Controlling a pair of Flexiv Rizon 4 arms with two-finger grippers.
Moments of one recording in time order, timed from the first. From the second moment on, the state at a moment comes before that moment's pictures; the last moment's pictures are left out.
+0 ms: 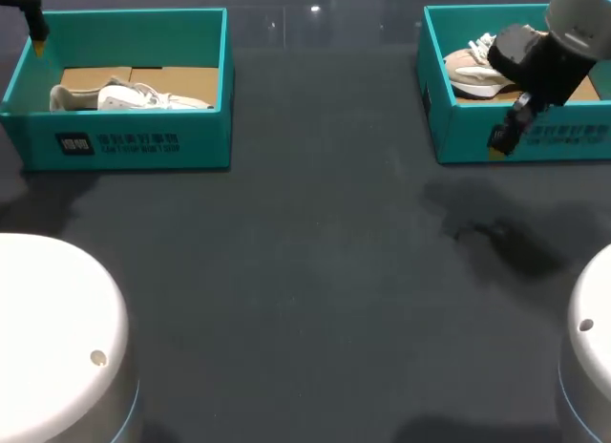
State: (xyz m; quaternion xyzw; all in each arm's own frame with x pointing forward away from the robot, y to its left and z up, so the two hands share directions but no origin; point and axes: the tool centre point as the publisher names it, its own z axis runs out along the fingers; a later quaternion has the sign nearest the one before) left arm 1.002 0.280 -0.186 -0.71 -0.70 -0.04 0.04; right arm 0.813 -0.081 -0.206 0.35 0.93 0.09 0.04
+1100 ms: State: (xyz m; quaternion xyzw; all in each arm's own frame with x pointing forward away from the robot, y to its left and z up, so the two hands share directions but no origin) left arm 1.002 0.280 -0.186 -0.71 -0.70 -0.04 0.04; right arm 0.928 -0.190 -0.190 0.62 0.77 -0.04 0.10
